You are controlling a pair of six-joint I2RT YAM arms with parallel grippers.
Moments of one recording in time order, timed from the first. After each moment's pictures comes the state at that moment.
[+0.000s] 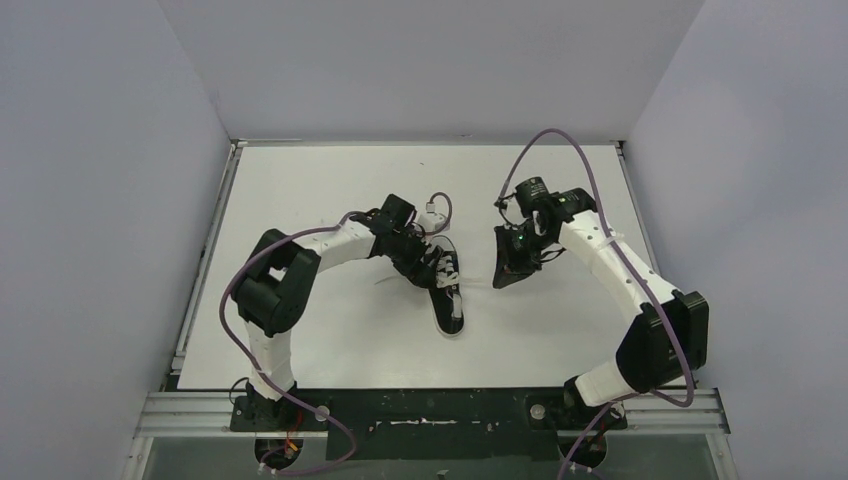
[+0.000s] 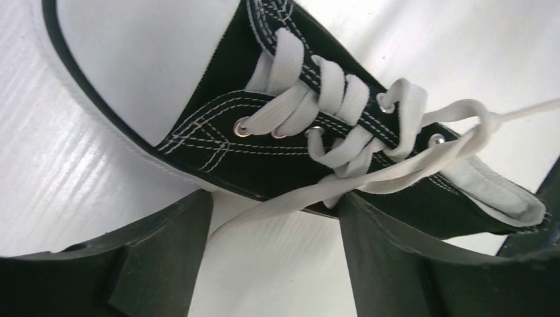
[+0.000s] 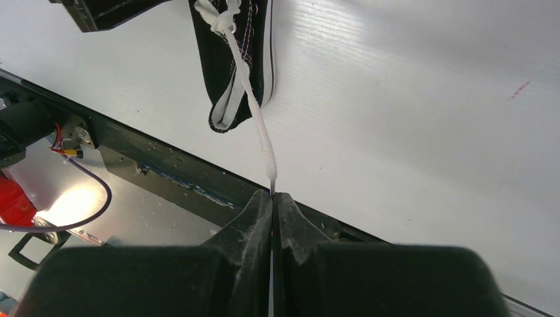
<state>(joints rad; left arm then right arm) -0.61 1.94 1.25 -0.37 0.51 0.08 0.38 1.49 1.29 -1.15 -0.36 0.25</state>
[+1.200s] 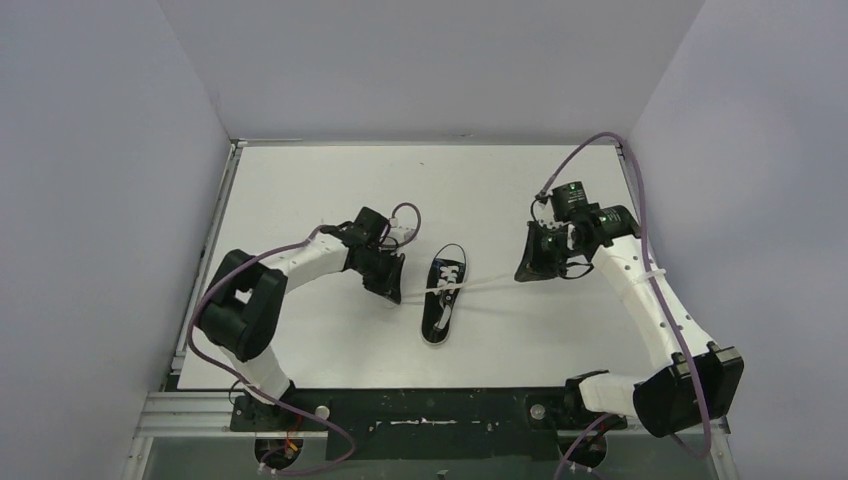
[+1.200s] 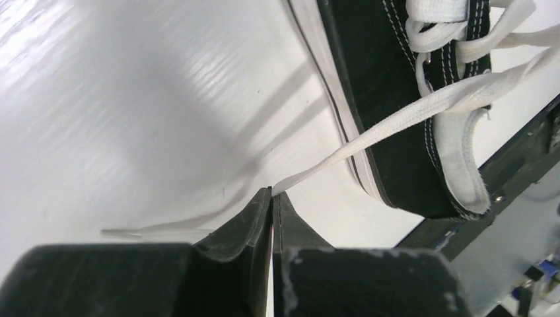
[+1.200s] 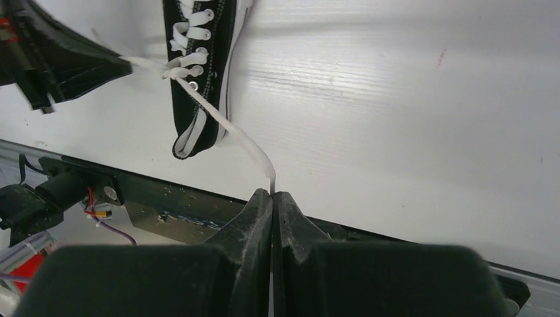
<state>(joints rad) -0.56 1.75 1.03 -0.48 0.45 -0.13 0.29 1.28 1.24 -1.13 -0.27 0.39</state>
